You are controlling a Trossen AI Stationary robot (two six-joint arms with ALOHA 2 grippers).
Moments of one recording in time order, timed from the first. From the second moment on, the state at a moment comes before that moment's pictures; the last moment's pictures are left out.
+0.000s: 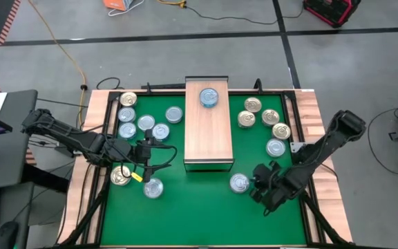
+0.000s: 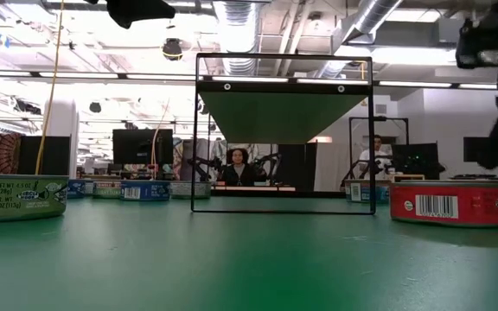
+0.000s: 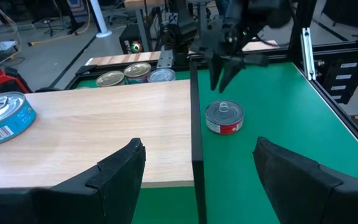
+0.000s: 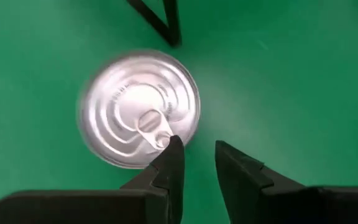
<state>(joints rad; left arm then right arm) -0.35 0.93 0.75 -0.08 -0.42 -0.01 0.74 1.39 0.76 -0.73 0.58 1.38</state>
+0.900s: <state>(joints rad) -0.35 0.93 0.75 -0.06 -0.42 0.01 0.44 1.28 0.59 -0.42 0.20 0.97</state>
